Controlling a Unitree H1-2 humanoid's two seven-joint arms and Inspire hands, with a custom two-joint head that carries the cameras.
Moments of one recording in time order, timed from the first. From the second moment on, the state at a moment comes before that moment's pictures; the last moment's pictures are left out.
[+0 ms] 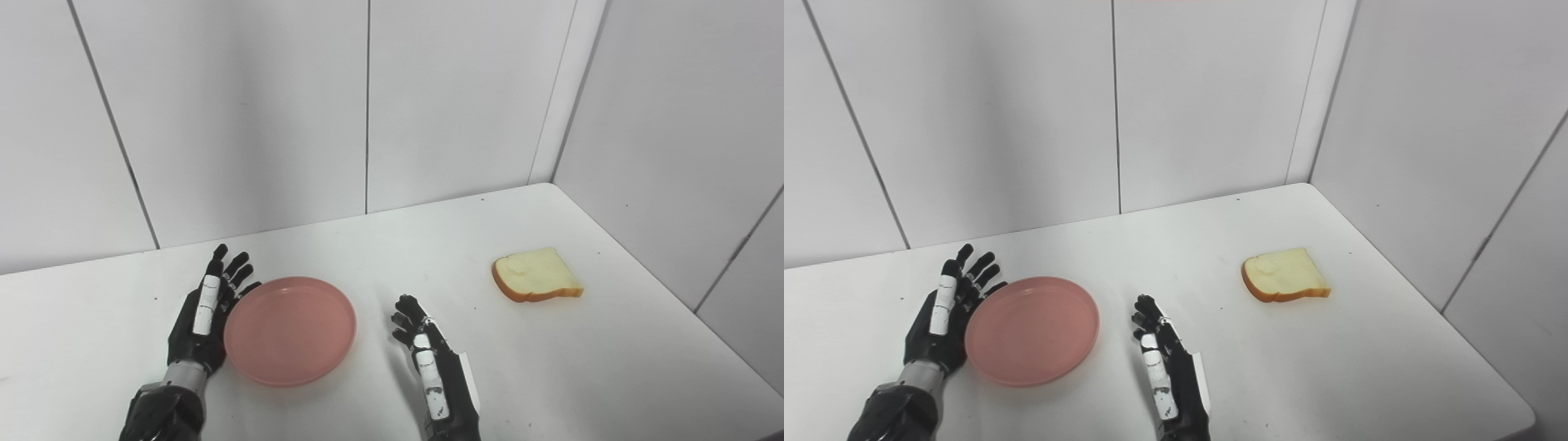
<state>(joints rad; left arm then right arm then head) -0.63 -0.07 0.03 0.79 -0.21 -0.18 -0.27 0.12 0.18 0.06 -0.12 -0.04 -0.22 -0.14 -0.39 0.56</state>
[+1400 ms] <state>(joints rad) -0.74 -0.09 0.05 1.03 -0.21 -0.31 -0.30 -0.18 -0.37 -0.08 -0.54 -0.57 0.46 0.38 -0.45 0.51</state>
